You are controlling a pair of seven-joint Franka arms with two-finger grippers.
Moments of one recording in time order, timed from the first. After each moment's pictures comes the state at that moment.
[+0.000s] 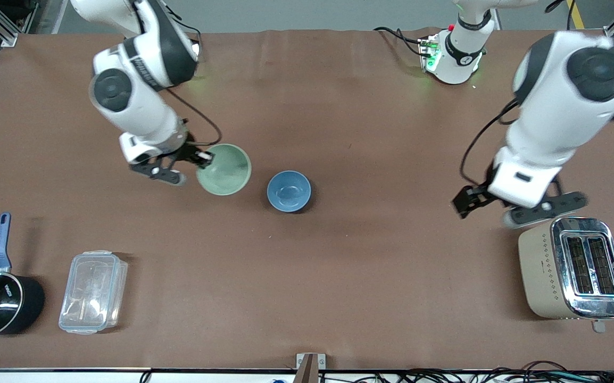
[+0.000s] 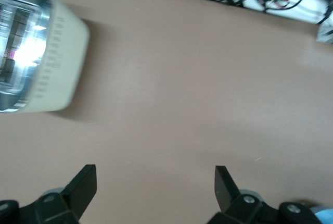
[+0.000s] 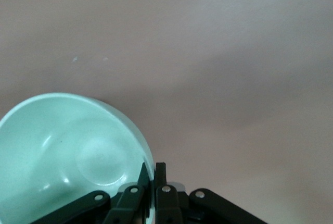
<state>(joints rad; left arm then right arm) 0.00 0.24 -0.33 -1.46 0.20 1.81 -0.55 0.56 0.09 -0.07 -2.00 0.13 2.07 0.78</state>
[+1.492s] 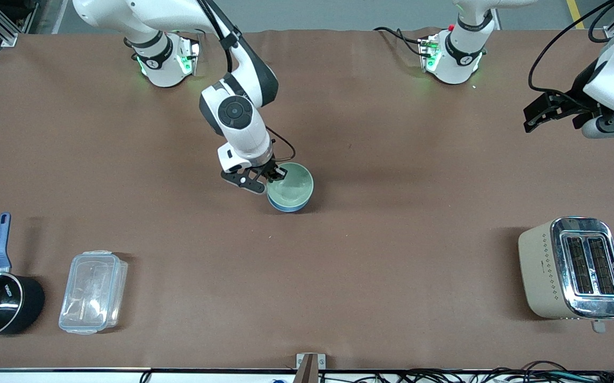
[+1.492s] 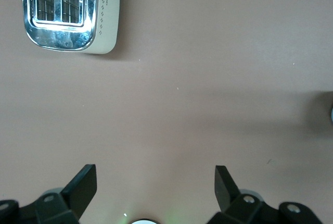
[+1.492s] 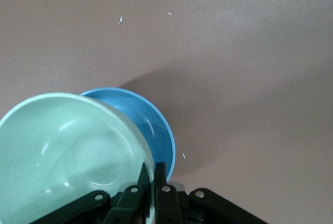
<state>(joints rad) -0.03 -0.05 -0.12 -1.59 0.01 1.51 -0.19 0.77 0.40 -0.09 -1.93 0.13 2.38 1.02</state>
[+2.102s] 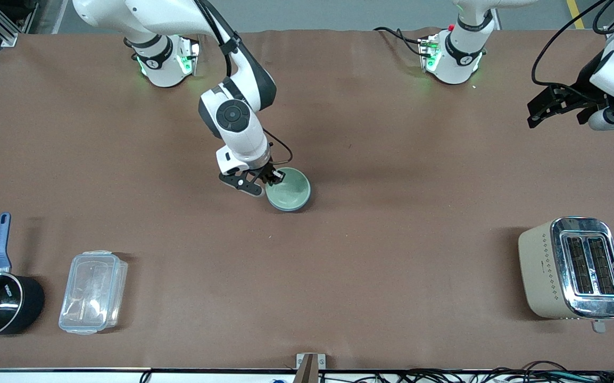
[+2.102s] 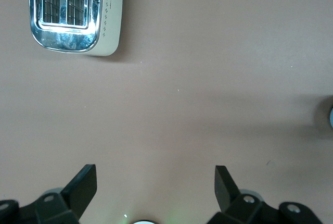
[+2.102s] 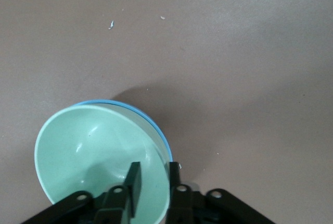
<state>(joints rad) -0.02 -0.07 -0.12 -1.59 0.01 1.51 -0.19 0.77 0.42 -0.10 -1.95 0.13 2.42 1.03</state>
